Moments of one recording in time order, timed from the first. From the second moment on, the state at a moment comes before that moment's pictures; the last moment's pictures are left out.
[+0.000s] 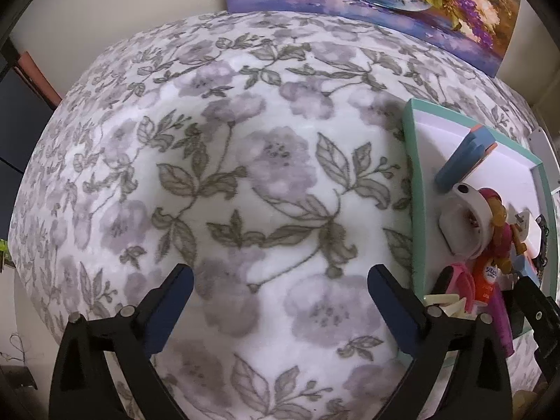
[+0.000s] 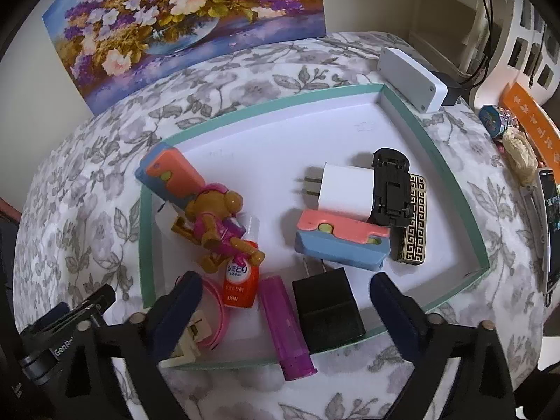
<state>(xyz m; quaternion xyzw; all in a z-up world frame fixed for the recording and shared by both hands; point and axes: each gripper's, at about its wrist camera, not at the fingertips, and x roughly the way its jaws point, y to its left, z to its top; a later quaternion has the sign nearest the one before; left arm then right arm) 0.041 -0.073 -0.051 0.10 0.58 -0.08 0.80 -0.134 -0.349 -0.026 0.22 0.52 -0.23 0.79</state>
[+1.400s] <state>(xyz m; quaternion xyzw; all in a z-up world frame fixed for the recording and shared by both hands) -0.003 -0.030 0.013 0.14 0.50 -0.09 0.85 -0.181 -0.300 0.009 0.17 0.48 -0.24 0.83</state>
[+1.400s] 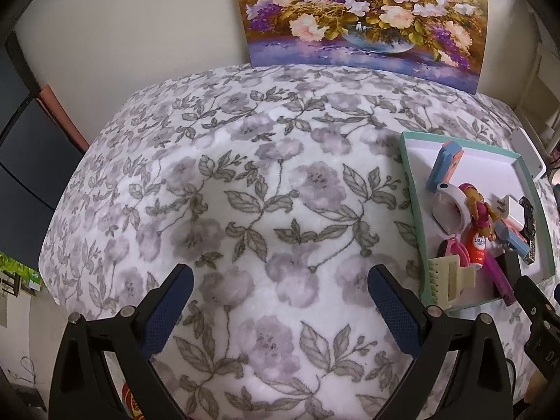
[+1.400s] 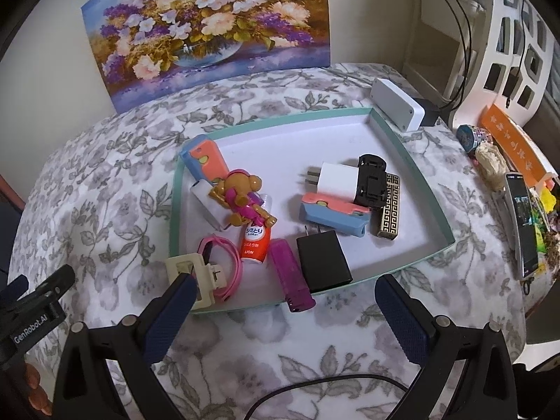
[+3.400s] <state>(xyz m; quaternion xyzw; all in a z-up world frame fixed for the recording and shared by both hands) 0.007 -0.021 -0.001 0.13 0.55 -0.10 0.82 -0.174 -0.288 0.009 0.15 0.49 -0.23 0.83</state>
